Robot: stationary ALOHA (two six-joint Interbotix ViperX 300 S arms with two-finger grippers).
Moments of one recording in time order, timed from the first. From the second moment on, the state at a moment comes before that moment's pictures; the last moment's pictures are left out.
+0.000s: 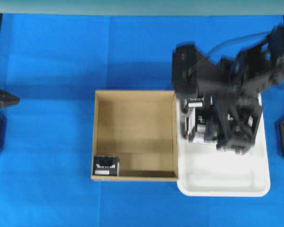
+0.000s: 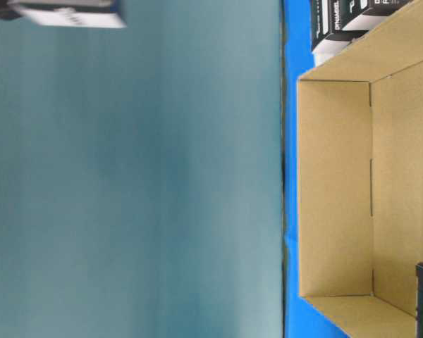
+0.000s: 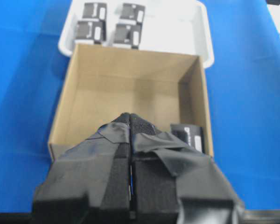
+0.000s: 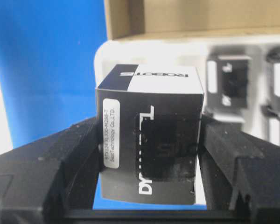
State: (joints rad) left arm 0.04 -1.21 1.01 0.02 0.46 -0.08; right arm -0.05 -0.23 0.20 0.27 1.31 -0.02
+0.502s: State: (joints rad) left arm 0.04 -1.21 1.01 0.02 0.46 -0.08; right arm 0.04 -0.21 0.57 0.26 0.97 -0.04
